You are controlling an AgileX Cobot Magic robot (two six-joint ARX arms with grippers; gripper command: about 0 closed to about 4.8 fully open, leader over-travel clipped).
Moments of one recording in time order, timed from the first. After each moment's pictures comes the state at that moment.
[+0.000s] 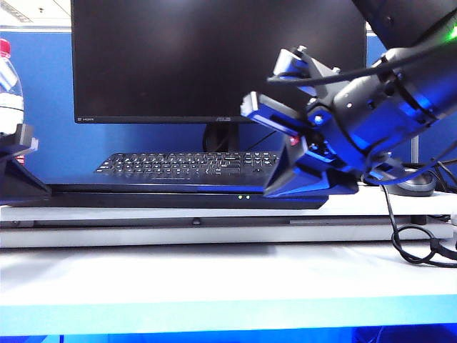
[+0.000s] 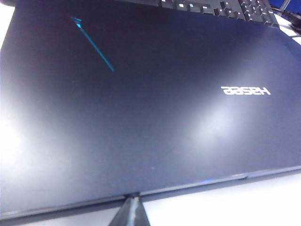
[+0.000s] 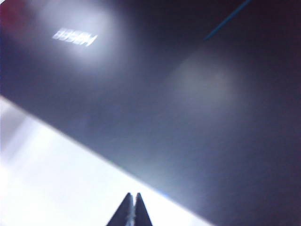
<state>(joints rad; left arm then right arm) -0.32 1.20 0.08 0.87 0.10 -0.16 0.78 1.33 0.45 0.41 0.09 0.39</state>
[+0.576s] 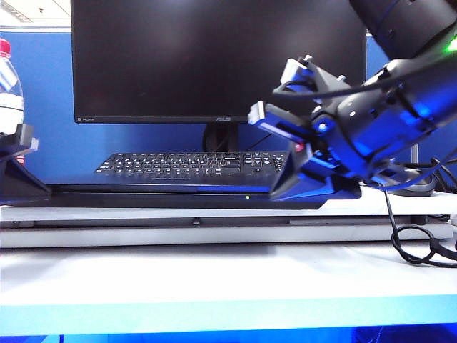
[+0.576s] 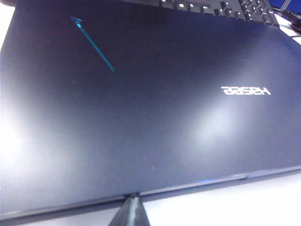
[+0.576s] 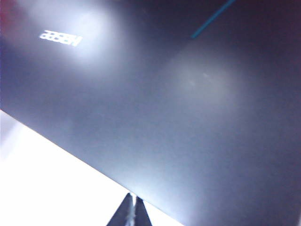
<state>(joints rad) -0.32 1.20 0.08 0.87 0.10 -0.16 0.73 1.36 0.45 0.44 0.07 0.39</state>
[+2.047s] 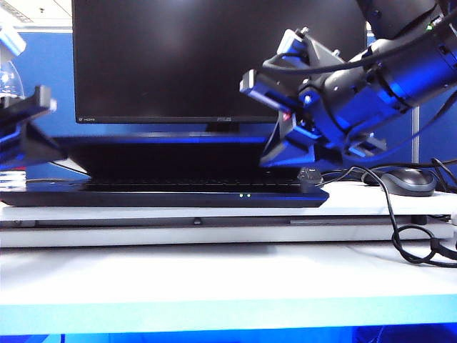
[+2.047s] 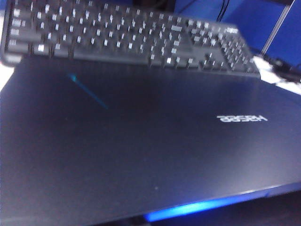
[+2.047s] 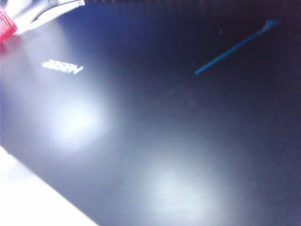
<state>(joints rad) -0.32 1.20 0.16 0.92 0.11 -0.17 0.70 1.37 0.50 0.53 0.06 0.37</state>
